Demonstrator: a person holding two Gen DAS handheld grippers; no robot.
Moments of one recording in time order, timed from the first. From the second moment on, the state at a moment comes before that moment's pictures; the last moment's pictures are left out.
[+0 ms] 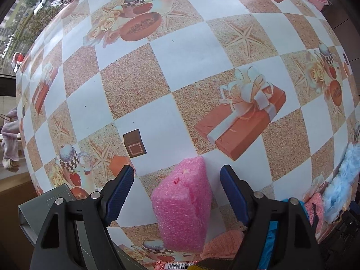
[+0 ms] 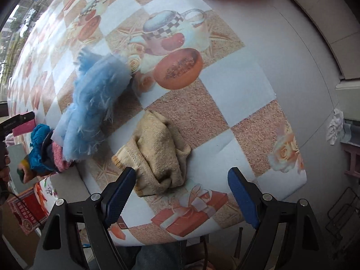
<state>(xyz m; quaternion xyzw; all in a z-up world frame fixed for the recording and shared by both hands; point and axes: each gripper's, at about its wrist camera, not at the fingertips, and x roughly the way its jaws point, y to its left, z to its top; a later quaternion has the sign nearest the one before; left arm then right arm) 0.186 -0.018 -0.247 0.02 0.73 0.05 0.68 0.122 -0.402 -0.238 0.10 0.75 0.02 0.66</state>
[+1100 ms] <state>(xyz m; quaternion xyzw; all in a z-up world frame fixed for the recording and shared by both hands) 0.186 -0.047 -0.207 -0.05 0.72 0.01 0.69 0.141 -0.335 -0.256 0.03 0.76 0.03 0.65</state>
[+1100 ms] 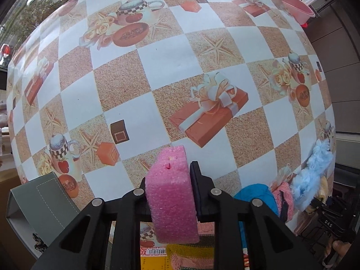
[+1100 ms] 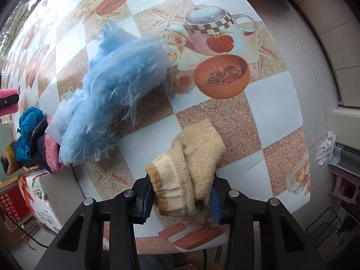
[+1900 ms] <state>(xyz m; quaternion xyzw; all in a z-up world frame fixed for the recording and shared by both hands) 0.050 -0.099 -0.080 -0.07 0.64 -0.15 0.75 0.038 -0.283 -0.158 0.10 0.72 0.06 0.68</state>
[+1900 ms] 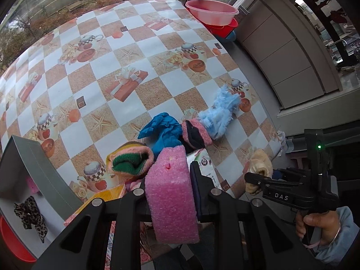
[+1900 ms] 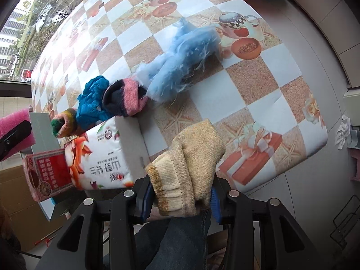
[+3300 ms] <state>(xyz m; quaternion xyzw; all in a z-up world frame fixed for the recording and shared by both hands) -0.159 0.156 -0.095 -0.25 0.60 0.13 0.75 -0.057 0.034 -0.108 -0.16 0.66 0.39 0.62</state>
